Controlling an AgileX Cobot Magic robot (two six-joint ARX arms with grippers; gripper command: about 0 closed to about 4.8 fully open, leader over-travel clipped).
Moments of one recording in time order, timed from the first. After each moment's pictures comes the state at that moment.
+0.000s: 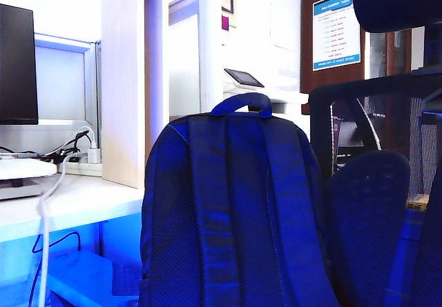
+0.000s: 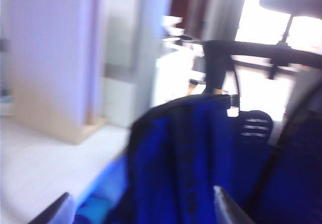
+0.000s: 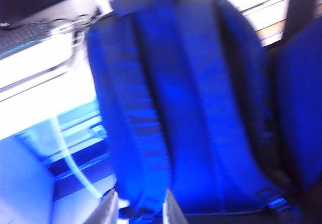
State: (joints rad) left arm 0.03 0.13 0.19 0.04 0.53 -0.19; right arm 0.28 0.14 0.02 -0.01 -0.26 0.28
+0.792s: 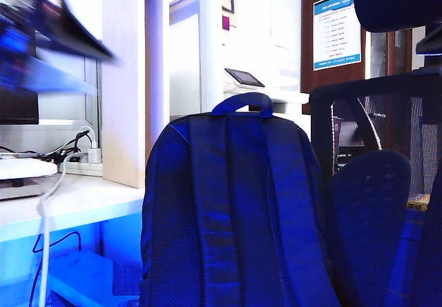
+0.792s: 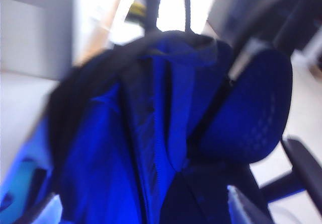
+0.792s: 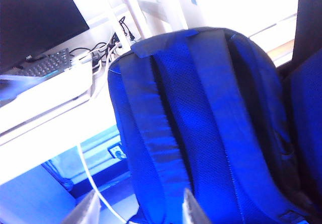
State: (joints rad) left arm -0.11 1.34 0.71 0.26 0.76 0.01; right arm 0.28 0.15 0.12 -0.04 -0.27 0.37
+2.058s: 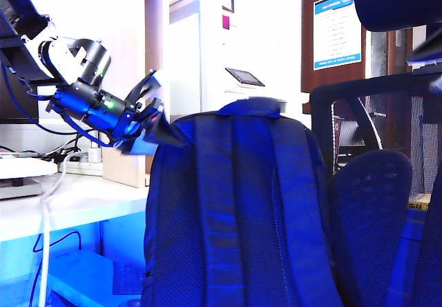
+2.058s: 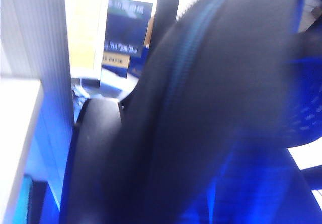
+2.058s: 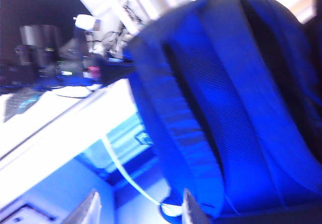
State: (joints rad) left arm -0.22 2.04 1.32 0.16 0.71 0.14; right arm 0.28 0.21 0.13 -0.02 -0.33 0.52
